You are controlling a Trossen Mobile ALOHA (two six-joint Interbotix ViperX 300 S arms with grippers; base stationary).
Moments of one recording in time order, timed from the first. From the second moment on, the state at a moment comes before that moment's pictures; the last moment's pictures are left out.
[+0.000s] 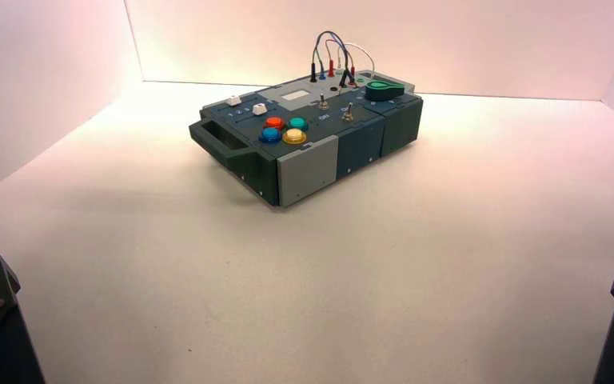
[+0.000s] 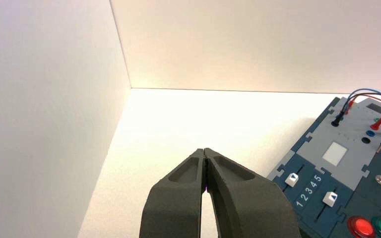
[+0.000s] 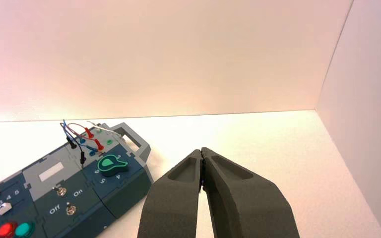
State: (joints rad) left arm -0.06 -0.61 1.06 -0.21 -0.03 0.23; right arm -0.12 -1.08 1.13 0.24 0.28 -0.15
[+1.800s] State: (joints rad) left arm -0.06 -0.83 1.18 -0.21 -0.08 0.23; right arm -0.12 -1.03 1.13 0.25 0.28 -0.15
